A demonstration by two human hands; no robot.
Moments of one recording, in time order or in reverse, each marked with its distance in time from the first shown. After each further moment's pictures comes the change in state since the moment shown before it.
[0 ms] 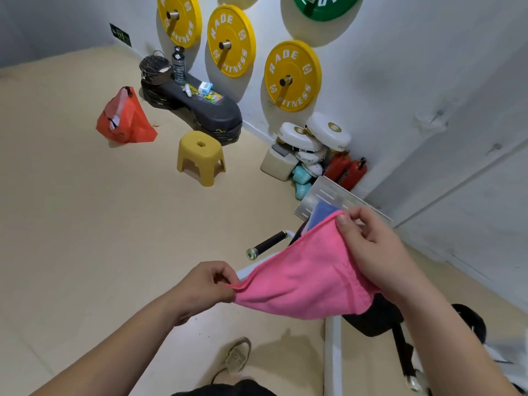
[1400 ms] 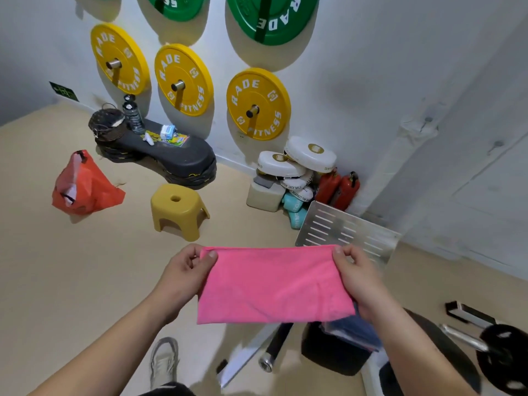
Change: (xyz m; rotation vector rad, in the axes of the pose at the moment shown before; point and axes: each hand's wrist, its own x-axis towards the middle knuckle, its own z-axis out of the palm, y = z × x) left_hand 0.248 0.156 -0.128 -0.039 0.237 0.170; right_hand 0.247 0.058 0.039 0.360 0.261 0.424
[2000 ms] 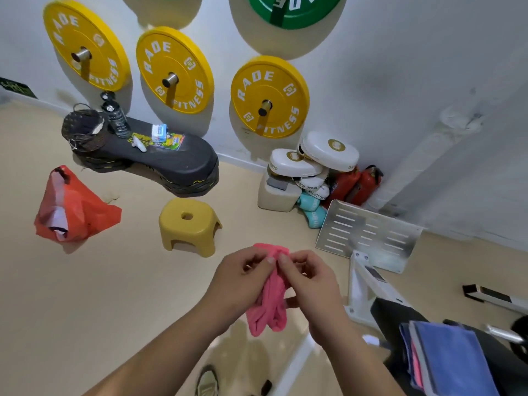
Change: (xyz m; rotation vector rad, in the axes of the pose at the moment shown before) left_hand 0.183 0.115 -0.122 0.099 -0.288 0.036; right_hand 0.054 -0.169 0.305 0.296 -0.028 0.028
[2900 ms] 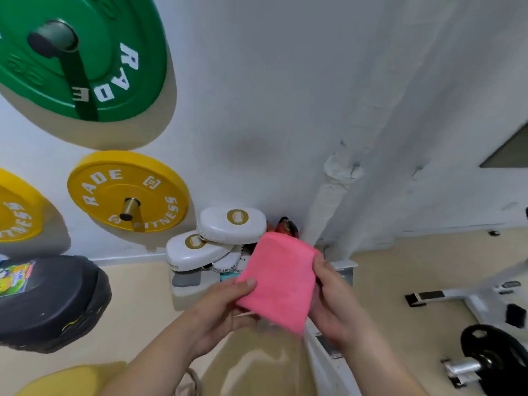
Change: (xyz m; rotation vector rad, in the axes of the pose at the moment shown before) left_hand 0.403 0.158 0.212 -0.389 -0.646 -0.386; right_hand 0.352 -0.148 -0.269 0.783 0.240 0.058
